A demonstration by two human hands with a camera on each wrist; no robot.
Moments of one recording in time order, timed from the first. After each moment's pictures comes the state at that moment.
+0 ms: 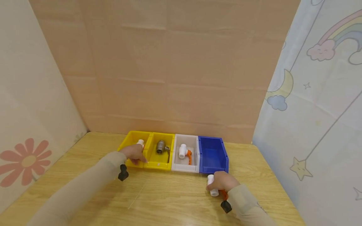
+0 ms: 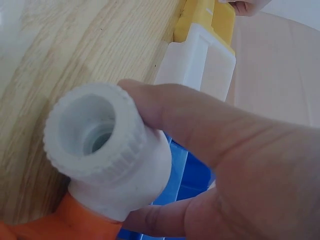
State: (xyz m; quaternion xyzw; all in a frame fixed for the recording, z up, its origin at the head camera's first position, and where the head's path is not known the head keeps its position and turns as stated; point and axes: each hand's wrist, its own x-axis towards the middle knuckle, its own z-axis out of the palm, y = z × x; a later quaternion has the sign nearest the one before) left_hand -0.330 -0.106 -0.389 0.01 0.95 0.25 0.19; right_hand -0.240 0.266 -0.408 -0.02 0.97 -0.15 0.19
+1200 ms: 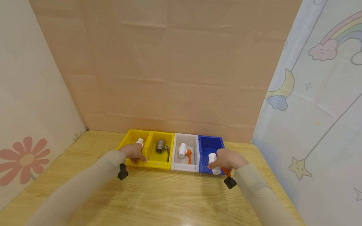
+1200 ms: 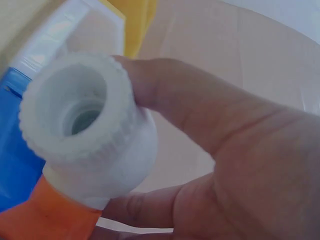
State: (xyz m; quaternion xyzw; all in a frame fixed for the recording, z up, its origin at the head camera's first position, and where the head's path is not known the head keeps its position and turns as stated) left_hand -0.330 -0.107 -0.386 0.01 0.95 0.25 0.19; right_hand -0.256 0.267 -0.313 -0.07 0.97 -0.15 0.20
